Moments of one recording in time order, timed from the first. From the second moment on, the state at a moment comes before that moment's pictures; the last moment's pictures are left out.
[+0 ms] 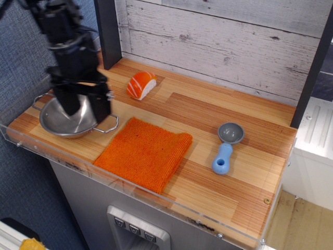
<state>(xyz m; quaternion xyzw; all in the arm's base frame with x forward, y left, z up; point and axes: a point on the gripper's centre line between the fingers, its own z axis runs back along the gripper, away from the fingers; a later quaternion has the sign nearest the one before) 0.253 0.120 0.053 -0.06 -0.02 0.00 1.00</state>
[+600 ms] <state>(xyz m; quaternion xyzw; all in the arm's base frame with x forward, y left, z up) 0.243 0.141 0.050 -0.08 -0.02 0.01 1.00</state>
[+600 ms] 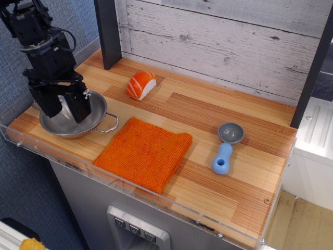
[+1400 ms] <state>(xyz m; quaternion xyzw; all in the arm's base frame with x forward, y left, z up) 0.282 0.106 0.070 -0.07 -0.03 -0.04 1.00</state>
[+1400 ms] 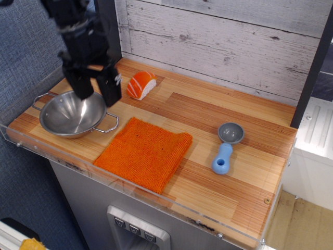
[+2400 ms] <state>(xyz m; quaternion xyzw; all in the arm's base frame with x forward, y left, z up) 0.263 0.086 0.036 0.05 0.10 0.12 0.99</state>
